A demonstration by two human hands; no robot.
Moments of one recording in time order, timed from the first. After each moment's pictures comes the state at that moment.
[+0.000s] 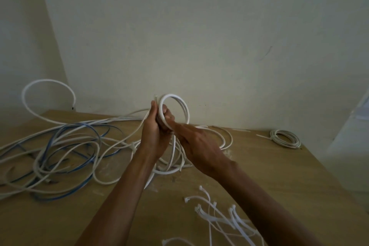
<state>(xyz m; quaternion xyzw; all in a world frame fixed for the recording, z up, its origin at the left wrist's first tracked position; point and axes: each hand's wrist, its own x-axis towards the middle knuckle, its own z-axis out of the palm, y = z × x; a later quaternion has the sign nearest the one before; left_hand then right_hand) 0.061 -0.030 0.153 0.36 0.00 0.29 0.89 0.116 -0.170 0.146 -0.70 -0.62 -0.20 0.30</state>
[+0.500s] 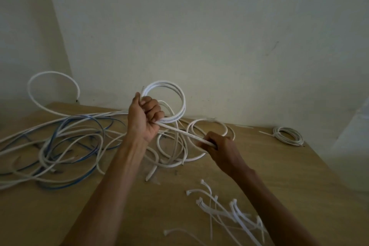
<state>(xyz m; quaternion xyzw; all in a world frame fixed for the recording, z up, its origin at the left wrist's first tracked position) 0.044 -0.002 0.170 0.25 0.01 0.29 0.93 0.158 -0.206 0.103 -0.76 -0.51 -0.11 0.38</state>
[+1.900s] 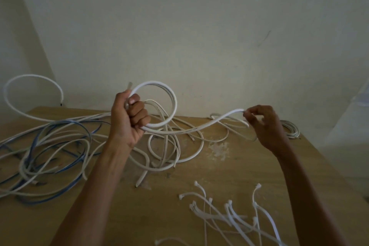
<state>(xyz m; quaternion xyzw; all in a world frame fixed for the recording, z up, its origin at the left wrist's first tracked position) 0.040 0.003 0.170 0.37 0.02 0.30 0.88 0.261 -0.282 0.133 -0.80 -0.34 -0.19 0.45</state>
